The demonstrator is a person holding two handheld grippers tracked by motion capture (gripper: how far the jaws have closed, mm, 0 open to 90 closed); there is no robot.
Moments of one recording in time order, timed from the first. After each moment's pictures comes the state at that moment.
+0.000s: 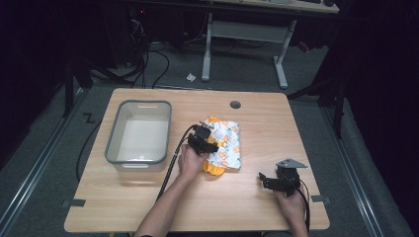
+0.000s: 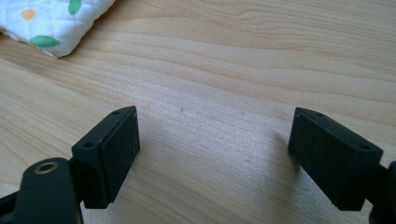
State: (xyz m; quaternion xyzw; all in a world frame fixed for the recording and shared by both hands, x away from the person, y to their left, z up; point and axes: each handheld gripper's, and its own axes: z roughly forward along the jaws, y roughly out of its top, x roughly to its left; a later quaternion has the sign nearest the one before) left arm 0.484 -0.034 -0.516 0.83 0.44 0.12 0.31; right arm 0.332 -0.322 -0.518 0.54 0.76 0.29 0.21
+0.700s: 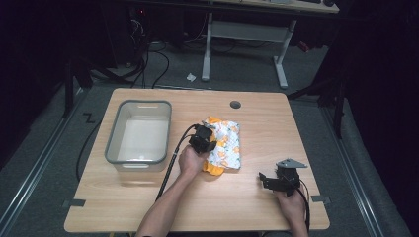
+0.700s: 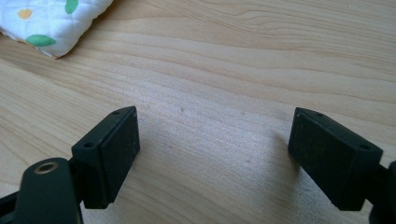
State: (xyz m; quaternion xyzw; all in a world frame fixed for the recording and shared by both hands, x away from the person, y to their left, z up) left arm 0.480 -0.033 -0.505 0.84 0.41 0.08 0.35; right arm 0.332 -0.322 -0.518 0.54 0.76 0.29 0.21
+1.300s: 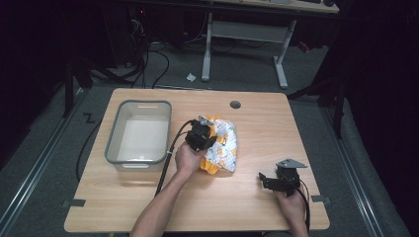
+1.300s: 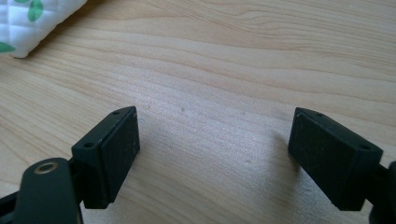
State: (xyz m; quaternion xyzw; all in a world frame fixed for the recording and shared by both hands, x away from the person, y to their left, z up) left arm 0.467 -0.019 -0.467 0.83 0.39 0.09 0.39; right arm 0.332 -0.322 -0.518 0.54 0.76 0.29 0.21
